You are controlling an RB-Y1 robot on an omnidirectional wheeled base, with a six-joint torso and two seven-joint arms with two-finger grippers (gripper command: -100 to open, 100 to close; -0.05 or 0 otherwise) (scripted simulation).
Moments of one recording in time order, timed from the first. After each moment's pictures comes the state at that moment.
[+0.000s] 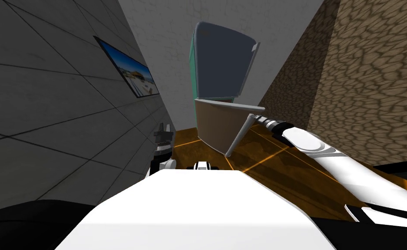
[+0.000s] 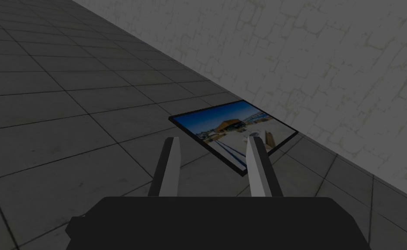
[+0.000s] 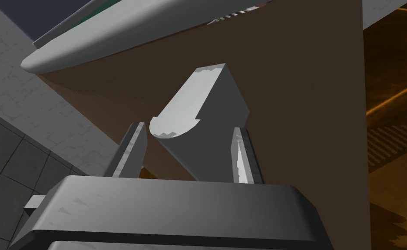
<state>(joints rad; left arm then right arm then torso) 0.50 -0.03 -0.07 -2.23 0.07 -0.50 0.13 0.10 -1.16 -0.29 -1.68 1.66 -0.33 1.34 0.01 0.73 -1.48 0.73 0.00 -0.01</state>
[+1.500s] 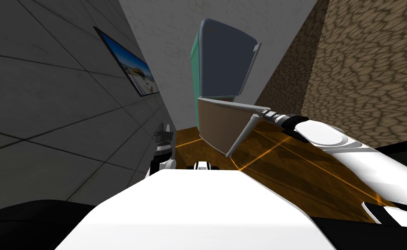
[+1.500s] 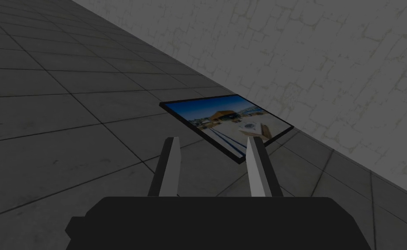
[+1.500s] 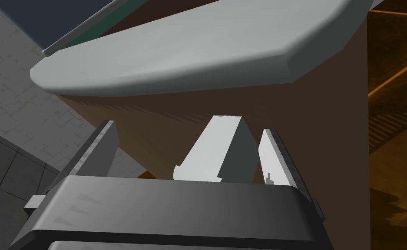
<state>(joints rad) 0.50 -0.03 -0.07 -2.23 0.07 -0.50 0.13 0.10 -1.25 -0.36 -1.64 1.63 -0.39 1.27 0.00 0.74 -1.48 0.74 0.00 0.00</state>
